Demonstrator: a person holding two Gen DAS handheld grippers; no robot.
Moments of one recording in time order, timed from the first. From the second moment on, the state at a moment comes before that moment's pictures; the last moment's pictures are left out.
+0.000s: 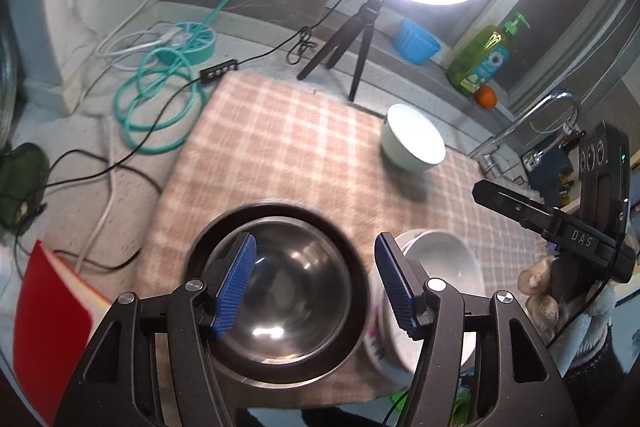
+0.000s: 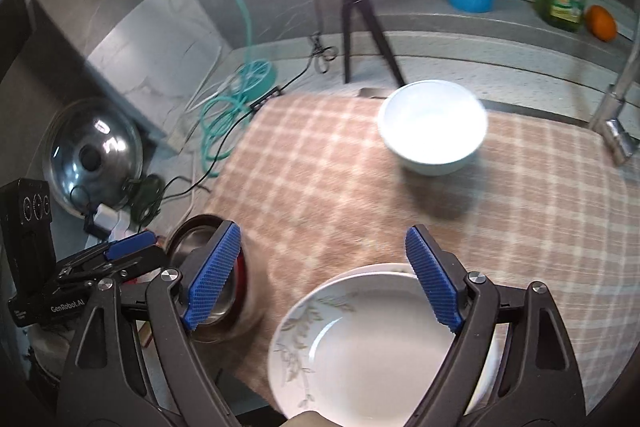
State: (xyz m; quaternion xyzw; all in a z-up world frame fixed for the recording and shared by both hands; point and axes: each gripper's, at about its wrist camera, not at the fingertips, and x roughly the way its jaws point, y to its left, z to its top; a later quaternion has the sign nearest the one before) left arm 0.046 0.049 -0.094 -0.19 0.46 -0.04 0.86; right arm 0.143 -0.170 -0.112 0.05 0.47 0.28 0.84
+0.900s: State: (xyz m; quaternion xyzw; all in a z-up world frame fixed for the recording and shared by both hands) left arm 0.211 -0.032 -0.128 -0.19 0.52 -0.08 0.83; right arm 0.268 -0.261 -0.154 0.14 0.50 0.22 0.82
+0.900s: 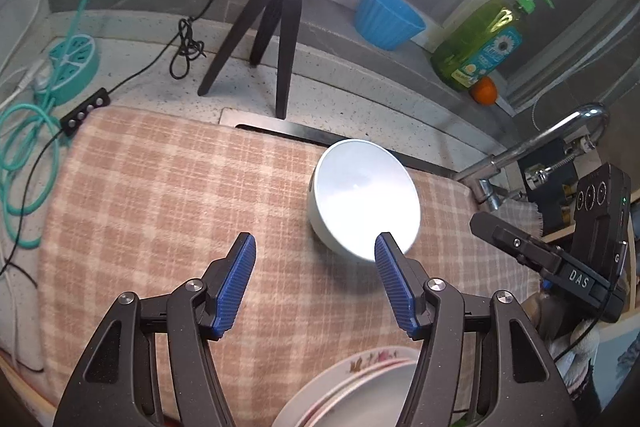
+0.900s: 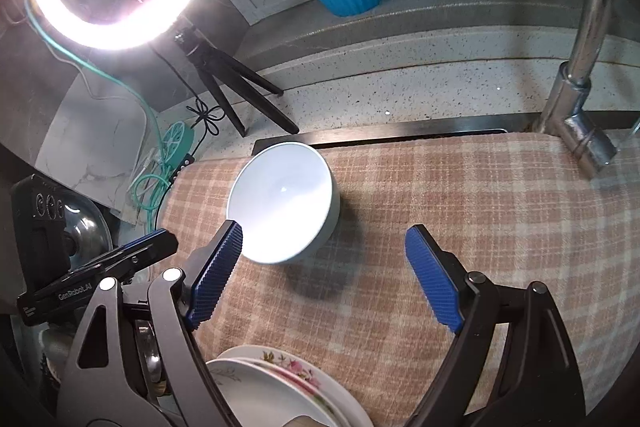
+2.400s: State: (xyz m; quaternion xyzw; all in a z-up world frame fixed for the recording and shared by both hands) left arm 0.228 -0.049 -0.145 -0.20 0.54 -0.10 0.81; right arm 0.281 -0.244 -0.189 0.18 0.56 0.25 0.77
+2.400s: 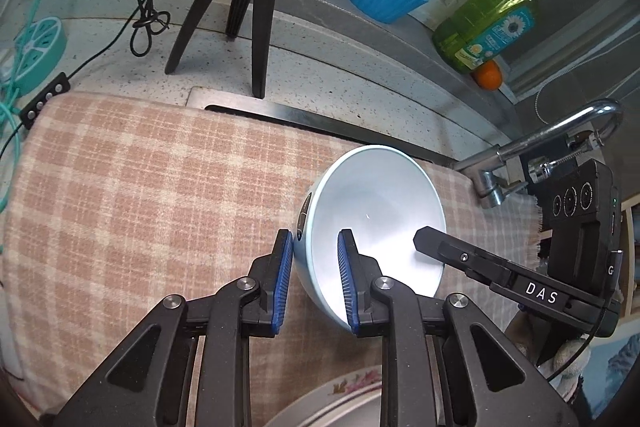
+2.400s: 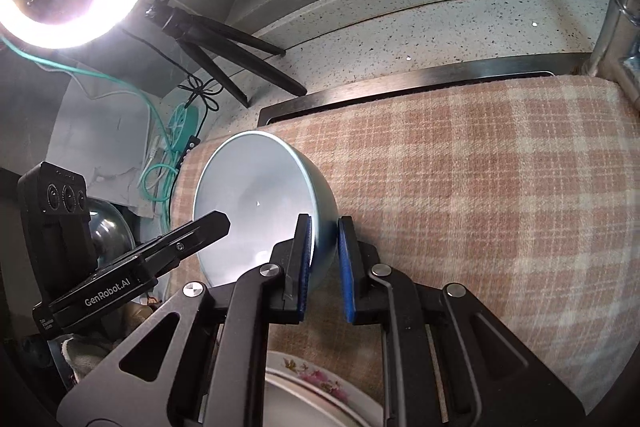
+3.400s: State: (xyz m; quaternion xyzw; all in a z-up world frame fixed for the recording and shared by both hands) left arm 0.077 0.031 -0.094 -0.25 0.49 -0.09 0.83; right arm 0.154 -0.164 -0.132 0.14 0.55 0.34 0.75
